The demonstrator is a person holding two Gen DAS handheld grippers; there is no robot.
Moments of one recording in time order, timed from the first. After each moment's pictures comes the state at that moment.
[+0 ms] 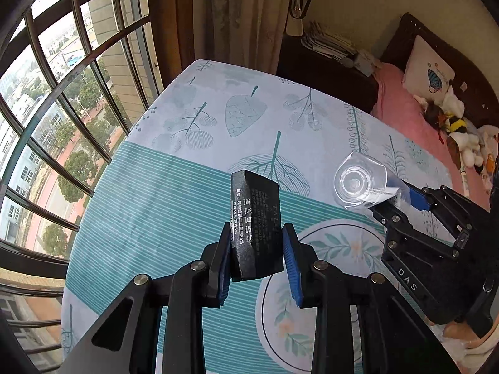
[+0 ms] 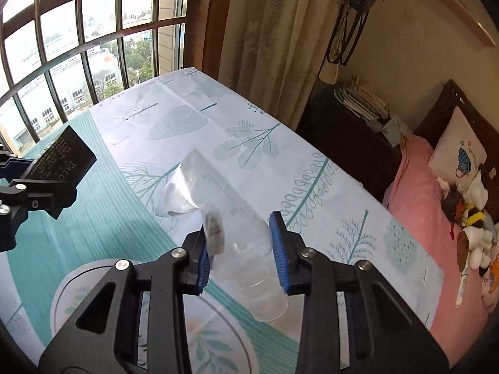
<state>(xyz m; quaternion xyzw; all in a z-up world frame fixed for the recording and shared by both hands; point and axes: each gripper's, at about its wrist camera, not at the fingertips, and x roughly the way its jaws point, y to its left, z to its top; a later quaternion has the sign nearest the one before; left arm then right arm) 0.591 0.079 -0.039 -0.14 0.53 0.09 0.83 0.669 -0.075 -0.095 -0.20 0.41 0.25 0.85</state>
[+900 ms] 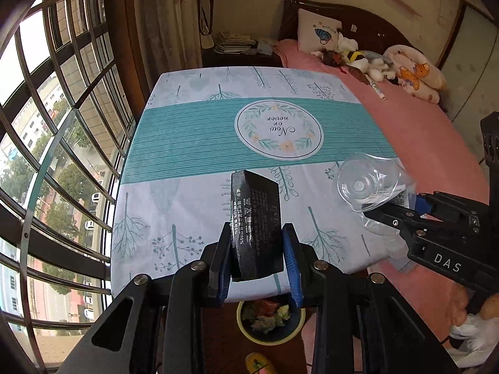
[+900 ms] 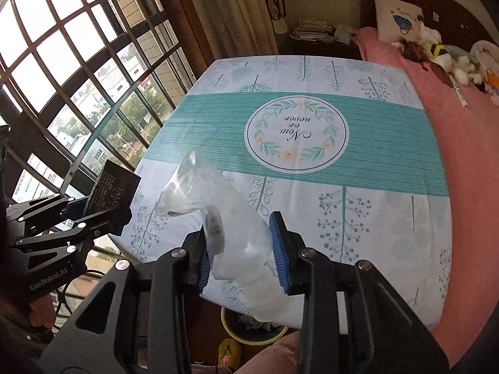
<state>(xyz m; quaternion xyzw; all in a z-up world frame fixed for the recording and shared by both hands) 0.171 0.085 0.068 -0.01 0.49 -0.10 0.87 0.219 -0.086 0.022 0.04 0.48 0.14 0.87</state>
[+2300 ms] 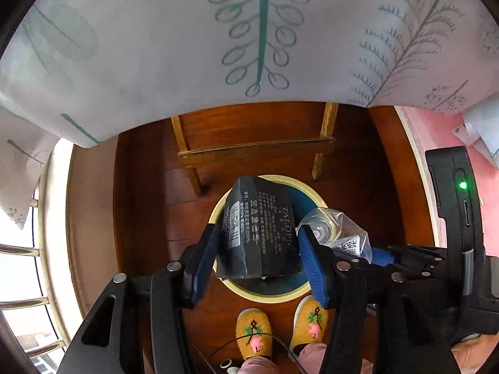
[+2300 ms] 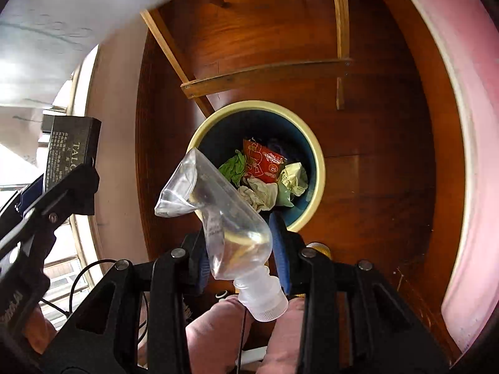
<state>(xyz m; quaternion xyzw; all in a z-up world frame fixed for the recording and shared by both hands) 0.059 0.033 -0.322 0.02 0.62 -0.08 0.78 0.047 -0.102 -0.402 0.16 0.70 0.05 0.69</state>
